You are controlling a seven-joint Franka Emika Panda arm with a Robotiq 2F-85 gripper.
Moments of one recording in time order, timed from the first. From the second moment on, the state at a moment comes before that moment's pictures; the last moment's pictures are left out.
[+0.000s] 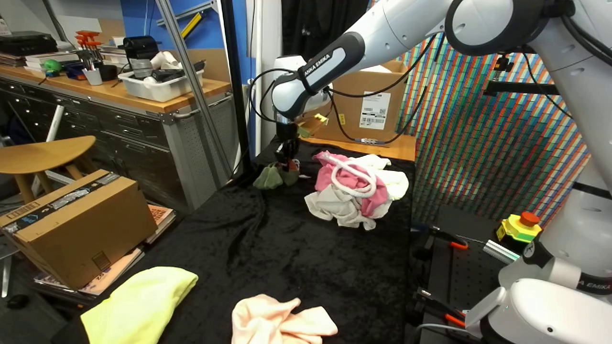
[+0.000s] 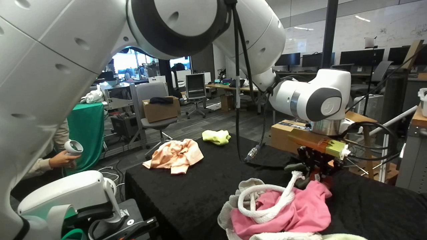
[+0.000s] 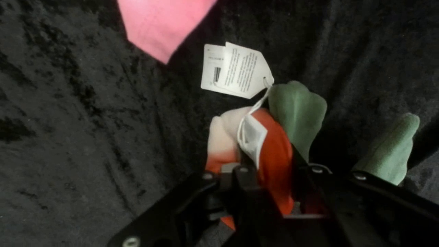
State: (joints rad) arm -0.14 0.76 0.02 -1.49 0.01 2.25 -0.21
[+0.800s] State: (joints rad) arm -0.14 0.67 0.03 -1.58 0.03 2.21 -0.21
